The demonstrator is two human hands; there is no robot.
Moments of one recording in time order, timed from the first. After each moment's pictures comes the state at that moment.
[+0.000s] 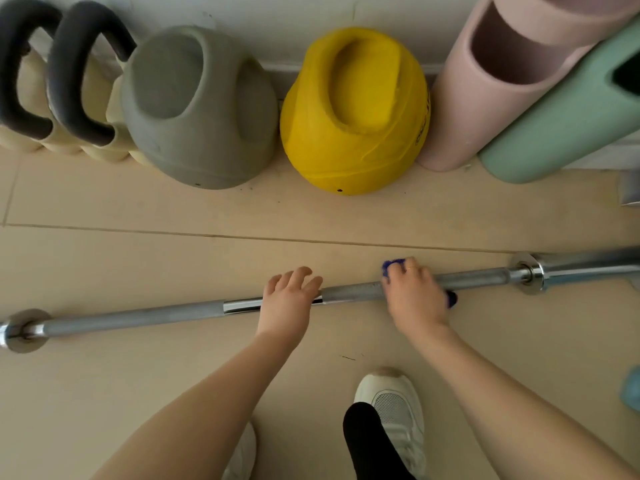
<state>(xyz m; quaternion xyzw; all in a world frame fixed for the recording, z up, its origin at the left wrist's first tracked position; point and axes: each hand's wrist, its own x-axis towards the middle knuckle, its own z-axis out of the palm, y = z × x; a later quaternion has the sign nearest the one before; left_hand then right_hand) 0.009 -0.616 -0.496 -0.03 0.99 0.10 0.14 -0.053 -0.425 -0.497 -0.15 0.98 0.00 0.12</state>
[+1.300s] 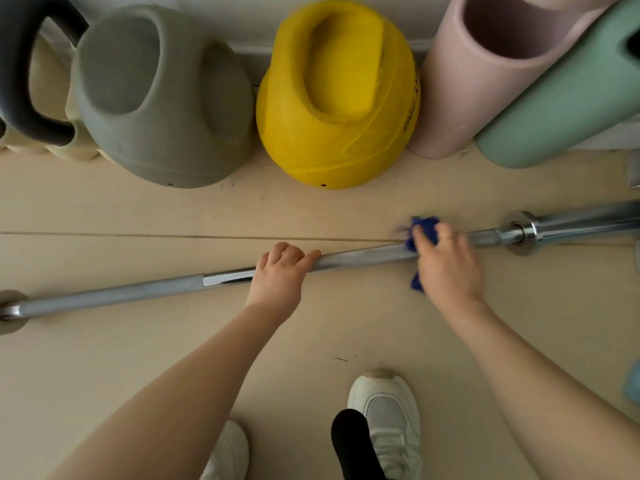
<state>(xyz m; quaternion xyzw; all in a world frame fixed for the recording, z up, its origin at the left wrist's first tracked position) -0.032 -0.619 -0.496 0.00 0.97 0.09 0.22 -0.098 -0.379 -0.501 -0.12 0.99 0.00 0.09</state>
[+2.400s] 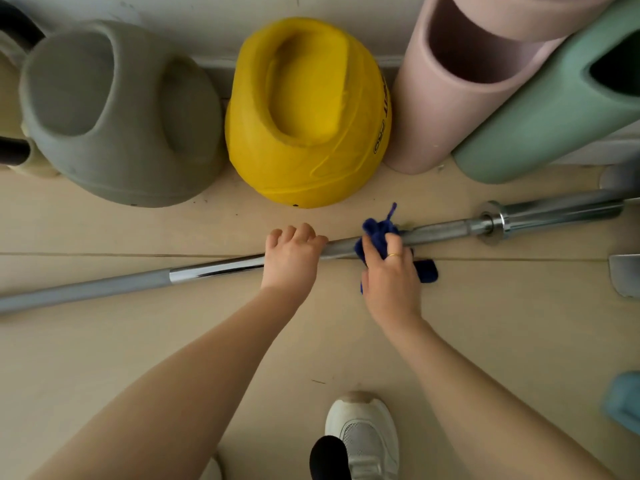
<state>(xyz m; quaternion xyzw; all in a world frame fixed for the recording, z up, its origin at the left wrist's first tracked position) -0.100 -0.576 -0.491 0.01 0.99 0.05 0.15 -0.100 -0.418 -0.515 -0.11 0.99 -0.11 0.02</state>
